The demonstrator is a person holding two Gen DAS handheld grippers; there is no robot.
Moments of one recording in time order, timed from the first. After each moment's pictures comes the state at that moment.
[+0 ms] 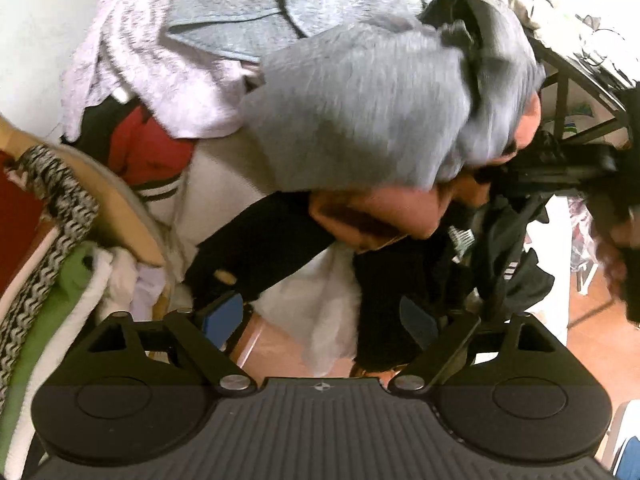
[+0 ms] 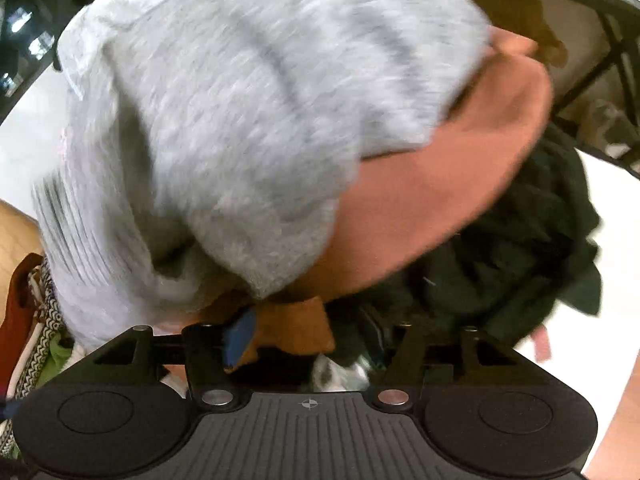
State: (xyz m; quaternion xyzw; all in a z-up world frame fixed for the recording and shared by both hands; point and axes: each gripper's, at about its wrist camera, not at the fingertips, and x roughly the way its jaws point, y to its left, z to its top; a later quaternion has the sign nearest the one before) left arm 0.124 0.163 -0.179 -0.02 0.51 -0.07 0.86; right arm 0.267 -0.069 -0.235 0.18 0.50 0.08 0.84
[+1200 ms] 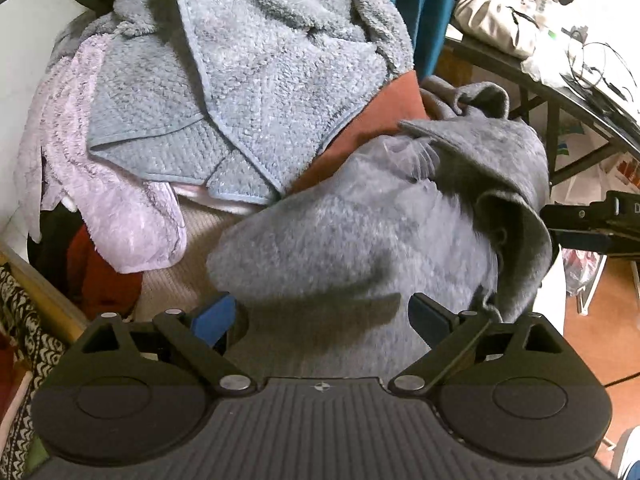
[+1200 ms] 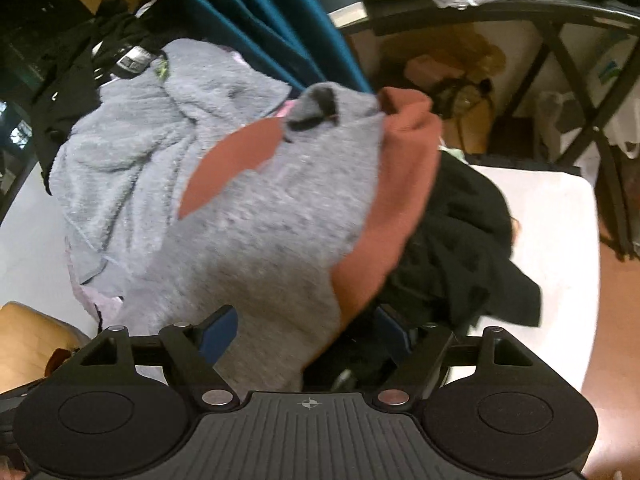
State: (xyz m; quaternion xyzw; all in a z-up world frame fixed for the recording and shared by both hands) left arm 0.222 0.124 -0.142 0.00 0.48 -0.08 0.88; right arm 0.256 -0.116 -0.172 0.27 0.43 0.05 0.86
